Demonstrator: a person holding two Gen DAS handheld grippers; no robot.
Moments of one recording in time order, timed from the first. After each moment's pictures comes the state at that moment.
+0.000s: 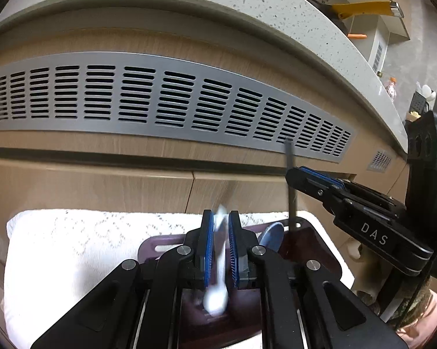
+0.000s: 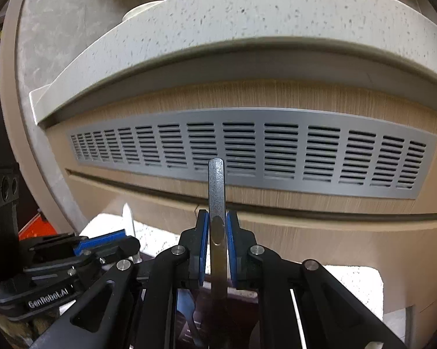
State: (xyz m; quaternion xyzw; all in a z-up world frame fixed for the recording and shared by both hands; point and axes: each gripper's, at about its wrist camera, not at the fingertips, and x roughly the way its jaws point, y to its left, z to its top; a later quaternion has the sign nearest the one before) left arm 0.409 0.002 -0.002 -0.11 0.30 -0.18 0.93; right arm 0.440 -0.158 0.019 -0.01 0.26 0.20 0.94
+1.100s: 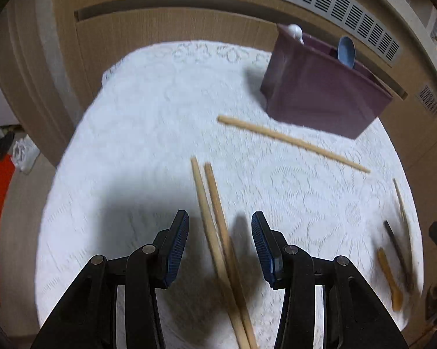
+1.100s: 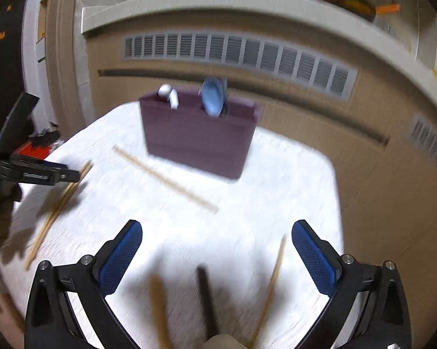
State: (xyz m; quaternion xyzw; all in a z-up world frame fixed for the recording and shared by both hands) left arm 0.222 0.077 -0.096 -0.09 0.49 -0.03 0.86; right arm 0.197 -0.201 -0.039 -0.12 0.34 0.16 0.92
